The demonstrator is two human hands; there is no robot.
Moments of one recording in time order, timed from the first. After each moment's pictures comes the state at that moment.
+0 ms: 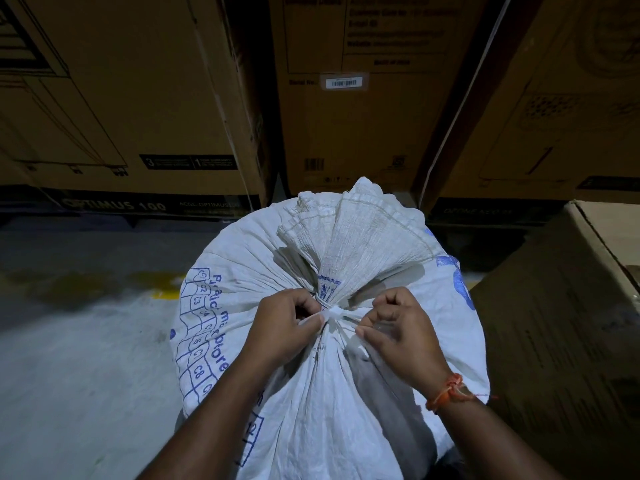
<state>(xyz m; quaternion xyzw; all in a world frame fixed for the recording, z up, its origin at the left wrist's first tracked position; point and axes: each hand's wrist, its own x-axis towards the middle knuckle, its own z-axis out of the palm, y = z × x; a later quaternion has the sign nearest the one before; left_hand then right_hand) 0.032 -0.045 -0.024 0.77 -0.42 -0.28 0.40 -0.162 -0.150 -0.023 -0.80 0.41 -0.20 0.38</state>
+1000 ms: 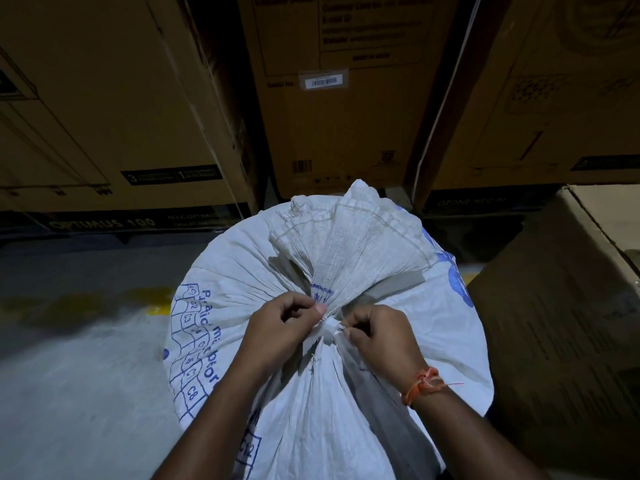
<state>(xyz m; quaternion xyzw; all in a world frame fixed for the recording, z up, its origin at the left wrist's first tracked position) 0.031 -0.055 -0.025 0.74 -0.34 -0.38 0.43 -0.137 -0.154 -0.028 -0.79 0.47 -0.10 0.37</state>
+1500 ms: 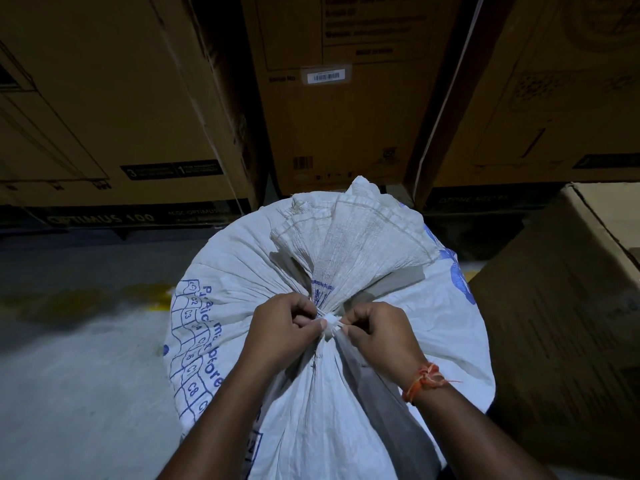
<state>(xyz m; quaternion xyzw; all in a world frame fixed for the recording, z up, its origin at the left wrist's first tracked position) 0.033 -0.059 -0.034 0.80 -0.37 -0.31 0.35 -0.133 -0.151 -0.029 -0.79 0.47 -0.10 0.39</state>
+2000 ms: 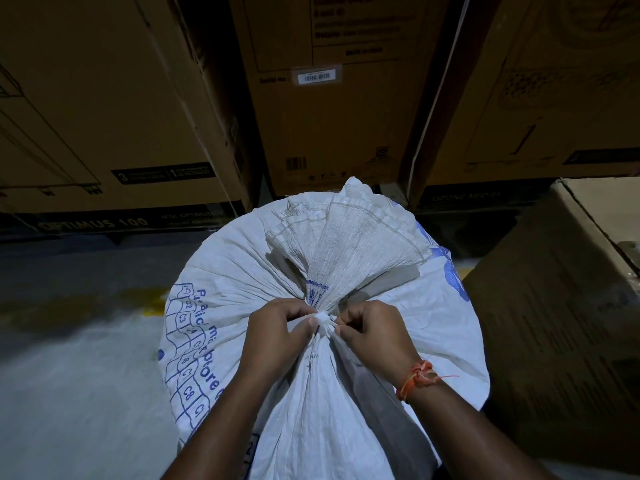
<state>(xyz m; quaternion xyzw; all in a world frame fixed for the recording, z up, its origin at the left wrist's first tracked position) 0.026 -0.058 -0.040 0.78 -0.44 -0.24 0.37 -0.133 -0.151 -0.026 -0.79 0.46 -0.10 0.39</state>
